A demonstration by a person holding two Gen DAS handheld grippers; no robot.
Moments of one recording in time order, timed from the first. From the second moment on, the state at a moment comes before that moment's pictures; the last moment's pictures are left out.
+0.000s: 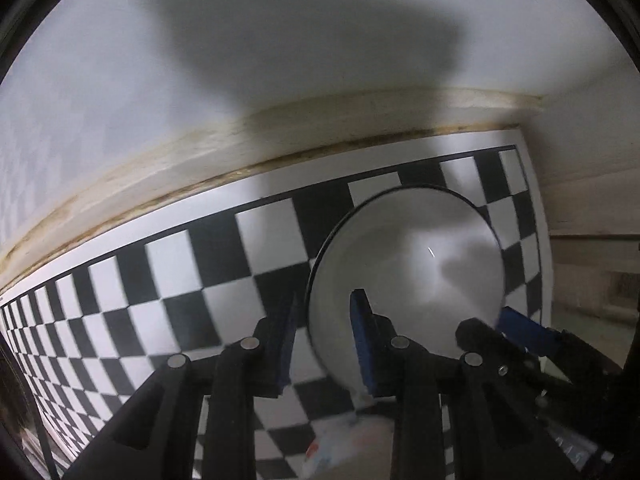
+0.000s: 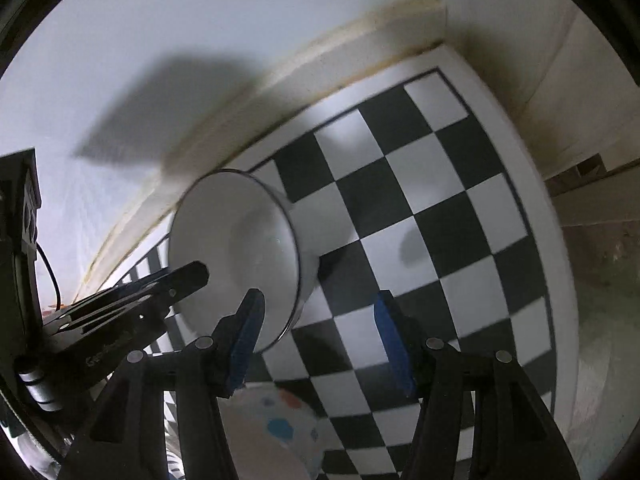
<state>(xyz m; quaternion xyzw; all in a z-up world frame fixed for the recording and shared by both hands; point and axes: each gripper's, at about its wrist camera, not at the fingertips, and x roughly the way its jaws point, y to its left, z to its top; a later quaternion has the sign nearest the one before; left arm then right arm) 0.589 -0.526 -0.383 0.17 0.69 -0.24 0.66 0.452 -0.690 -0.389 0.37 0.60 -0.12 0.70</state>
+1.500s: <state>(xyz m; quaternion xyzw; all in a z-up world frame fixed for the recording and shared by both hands) 0.464 -0.406 -0.215 0.15 0.61 -0.31 0.71 0.322 -0.587 -0.250 0.33 0.56 -0.09 0.75</state>
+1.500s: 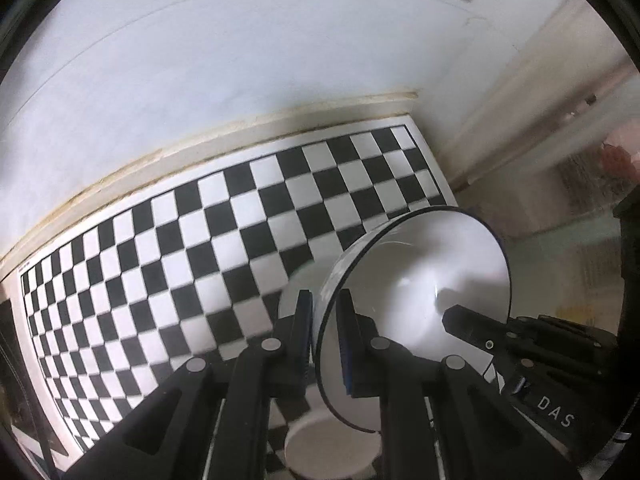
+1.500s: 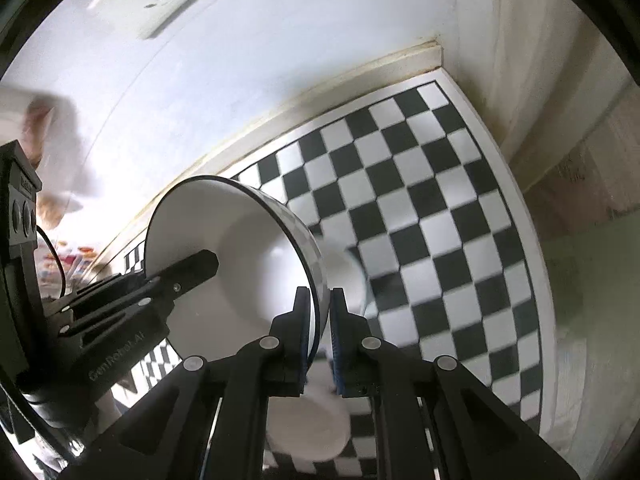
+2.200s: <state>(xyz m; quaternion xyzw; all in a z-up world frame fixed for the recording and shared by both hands) 0.380 -0.341 -0.247 0.16 0.63 -0.31 0.70 0.231 -0.502 -0.277 0.31 0.60 -0.06 0.73</state>
